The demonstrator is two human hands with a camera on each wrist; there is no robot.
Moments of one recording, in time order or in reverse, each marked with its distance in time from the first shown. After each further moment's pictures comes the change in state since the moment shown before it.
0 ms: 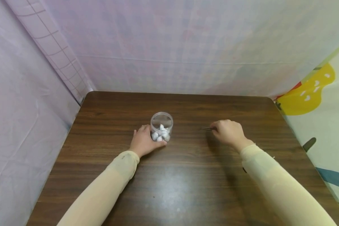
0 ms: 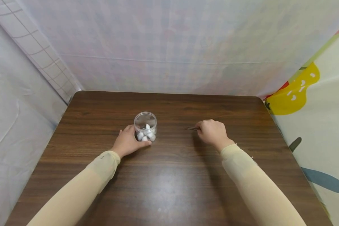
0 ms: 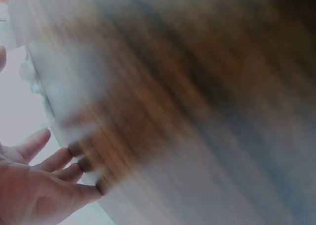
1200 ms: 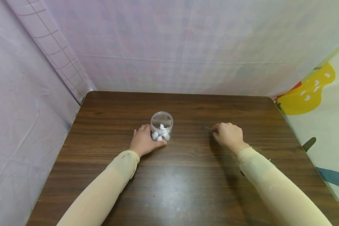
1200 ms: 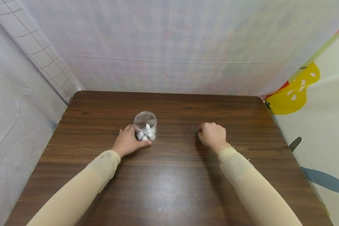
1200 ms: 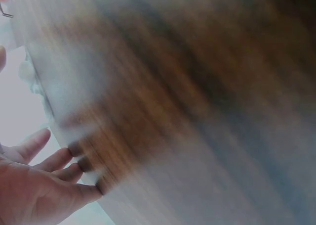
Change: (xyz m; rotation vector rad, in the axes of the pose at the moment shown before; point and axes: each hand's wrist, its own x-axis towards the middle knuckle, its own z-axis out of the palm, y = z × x) left_hand -0.001 0.001 -0.002 -0.005 0.001 0.006; right_hand -0.005 0.001 0.018 0.013 0.041 0.159
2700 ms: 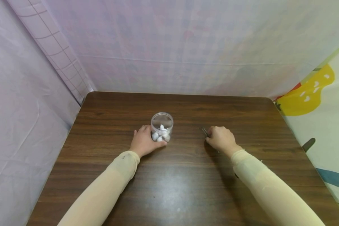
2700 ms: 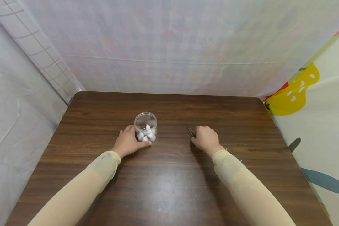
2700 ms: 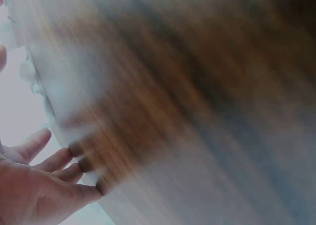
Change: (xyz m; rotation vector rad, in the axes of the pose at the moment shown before) left_hand 0.000 0.000 0.000 0.004 0.009 -0.001; right_hand 0.003 -0.019 0.015 0.104 -0.065 0.055
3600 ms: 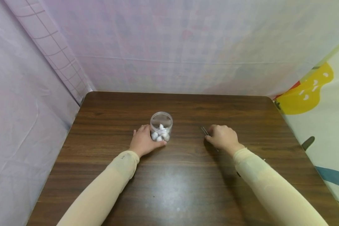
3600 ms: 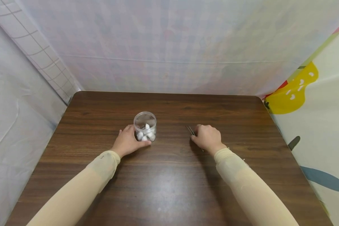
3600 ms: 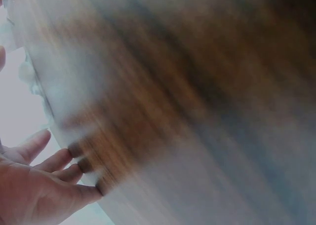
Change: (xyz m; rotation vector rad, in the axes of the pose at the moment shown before) left_hand 0.000 0.000 0.000 0.000 -0.013 -0.002; right_hand -0.001 0.006 -0.005 -0.044 -0.034 0.026
